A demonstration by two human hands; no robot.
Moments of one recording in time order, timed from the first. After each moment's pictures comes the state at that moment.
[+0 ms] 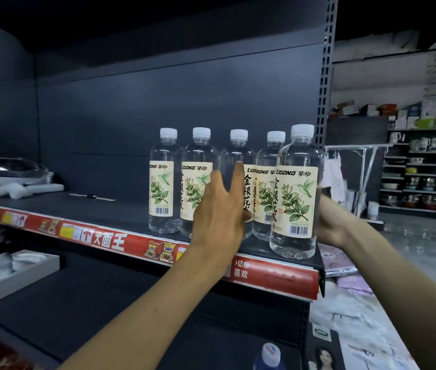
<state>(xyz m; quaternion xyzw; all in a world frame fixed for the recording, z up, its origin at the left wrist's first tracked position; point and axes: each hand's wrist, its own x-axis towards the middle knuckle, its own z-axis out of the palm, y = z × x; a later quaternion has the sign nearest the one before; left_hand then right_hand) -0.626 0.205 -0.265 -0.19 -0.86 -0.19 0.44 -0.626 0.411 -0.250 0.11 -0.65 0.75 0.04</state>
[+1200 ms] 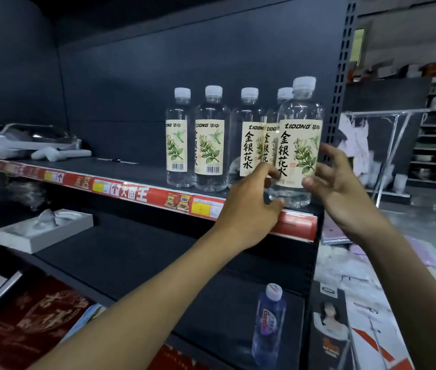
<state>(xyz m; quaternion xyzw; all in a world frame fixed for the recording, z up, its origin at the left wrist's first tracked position) -0.556 0.209 -0.300 -0.32 -0.81 -0.43 0.23 -0.545 0.386 -0.287 0.14 -0.79 0.53 0.27</state>
